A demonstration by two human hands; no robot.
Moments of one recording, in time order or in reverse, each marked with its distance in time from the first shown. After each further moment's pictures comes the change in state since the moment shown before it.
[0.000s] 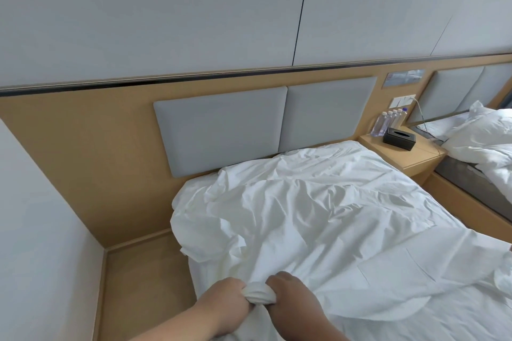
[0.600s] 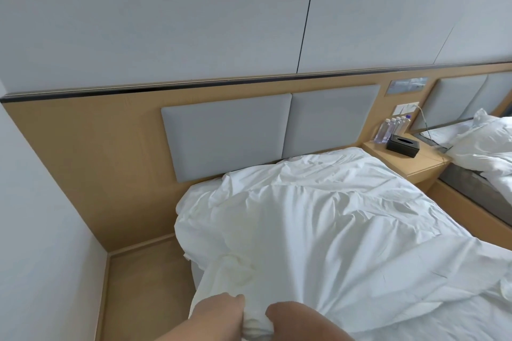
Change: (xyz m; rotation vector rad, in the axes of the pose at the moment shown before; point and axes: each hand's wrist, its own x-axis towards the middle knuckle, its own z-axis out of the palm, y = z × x) left_hand -0.005 -0.014 0.002 0.511 -0.108 0.029; right_hand -0.016 -0.036 -0.024 -0.097 -0.306 0.065
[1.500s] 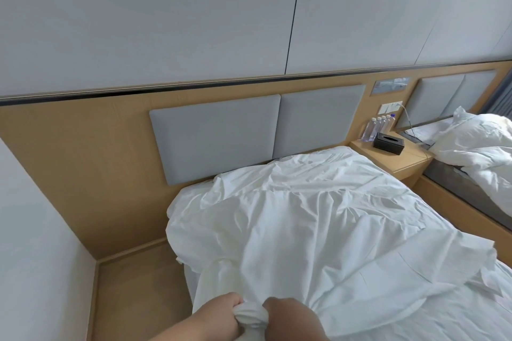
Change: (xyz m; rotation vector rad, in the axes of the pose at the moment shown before) left_hand -0.011 -0.007 0.008 -0.606 0.109 0.117; right_hand 0.015 0.017 0.034 -0.005 0.104 0.150
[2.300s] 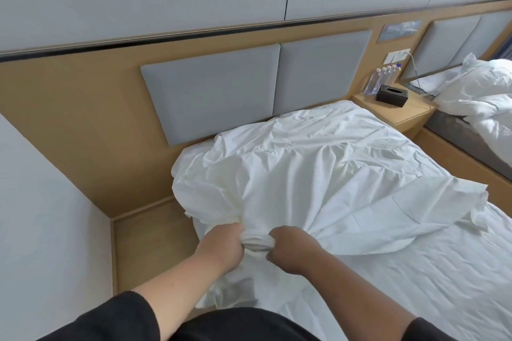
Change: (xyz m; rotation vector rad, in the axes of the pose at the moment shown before) left_hand 0.008 -0.007 -0.003 0.278 0.240 0.022; right_hand 0.003 0.000 -0.007 0.089 0.108 -0.098
